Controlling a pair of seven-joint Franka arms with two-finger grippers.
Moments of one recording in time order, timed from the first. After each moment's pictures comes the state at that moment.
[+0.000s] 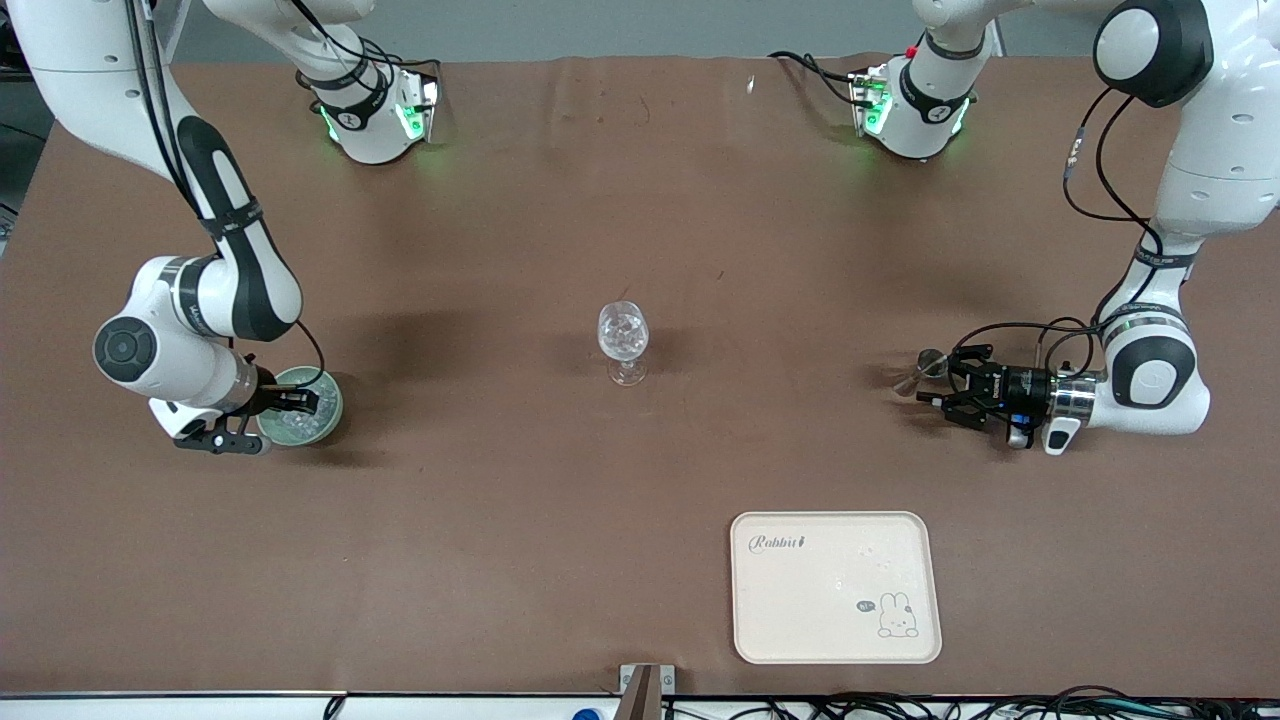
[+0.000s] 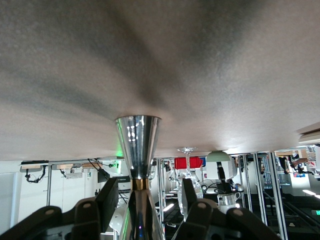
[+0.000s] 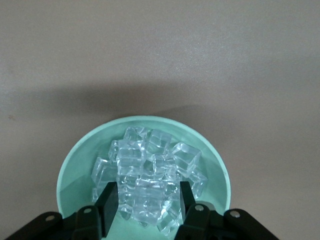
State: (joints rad) left arm 0.36 0.83 -0.12 -1.70 -0.87 1.62 -0.49; right arm 0.01 0.45 -0.08 -2.02 0.01 2.38 0.02
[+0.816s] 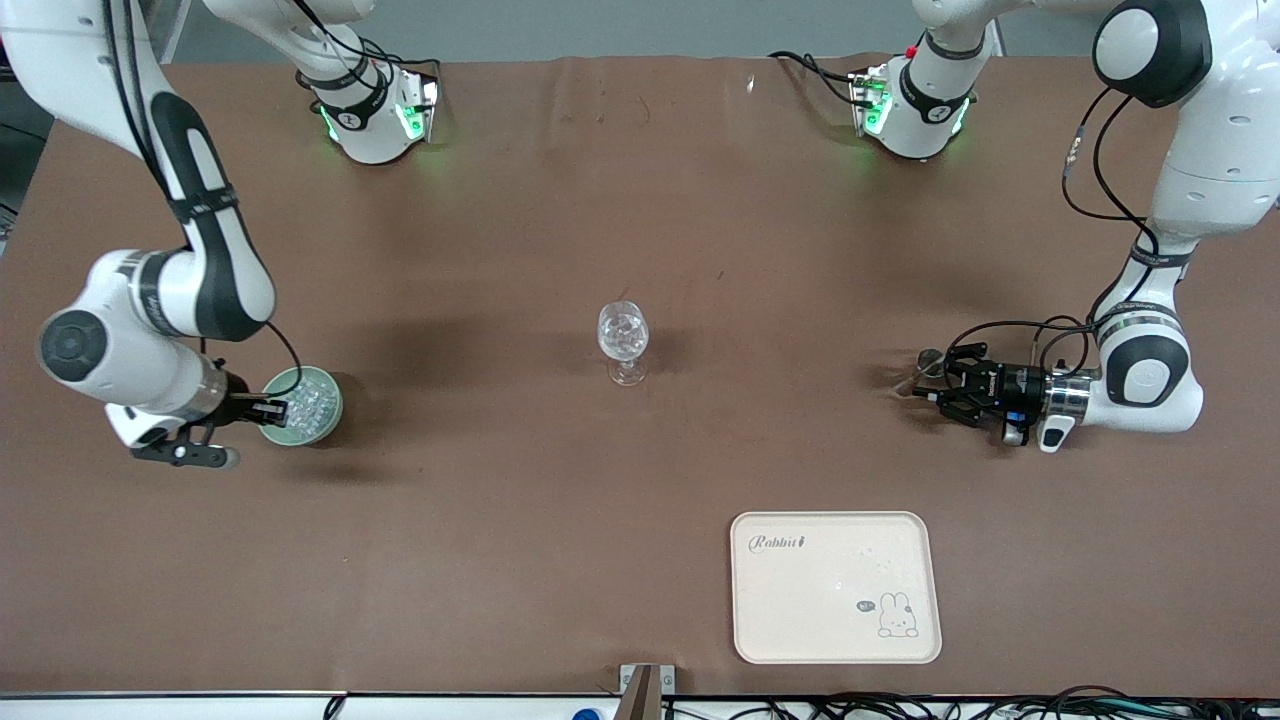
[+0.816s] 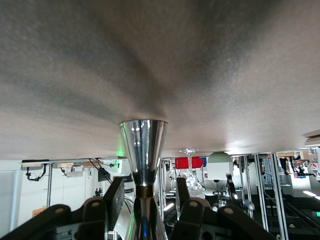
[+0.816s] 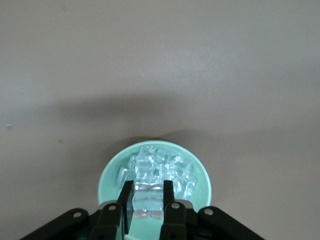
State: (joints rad) left arm 0.36 0.83 -0.12 -1.71 -0.87 1.63 -0.49; right arm 0.01 0.37 -0.07 -1.85 0.01 2.17 0.05
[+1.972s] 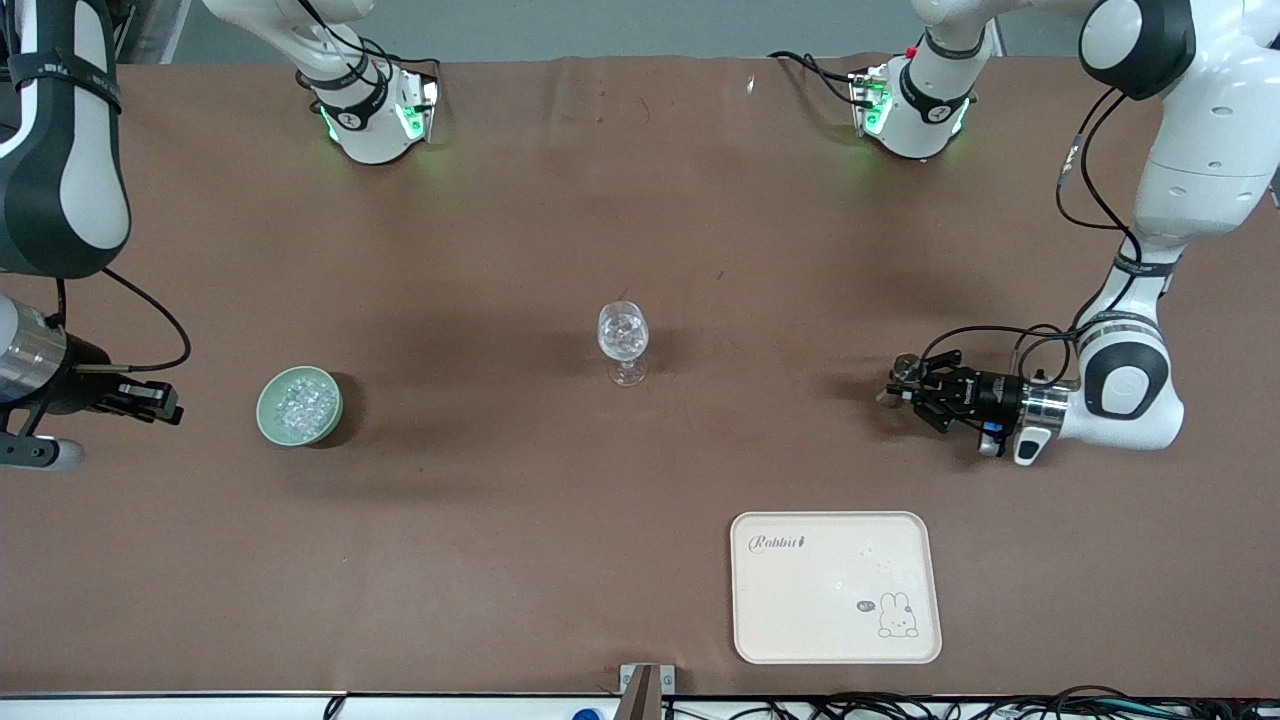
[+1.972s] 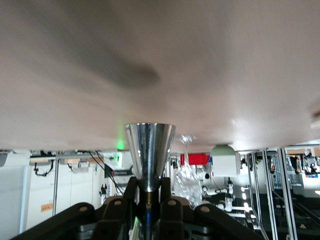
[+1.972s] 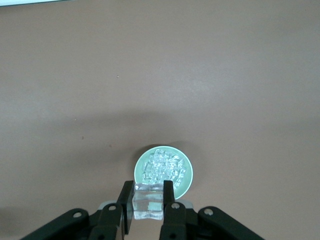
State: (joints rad) left arm 0.30 0.80 -0.20 -1.67 -0.91 1.64 -0.61; right arm 0.02 0.32 -0.07 -1.44 0.01 1.79 0.05
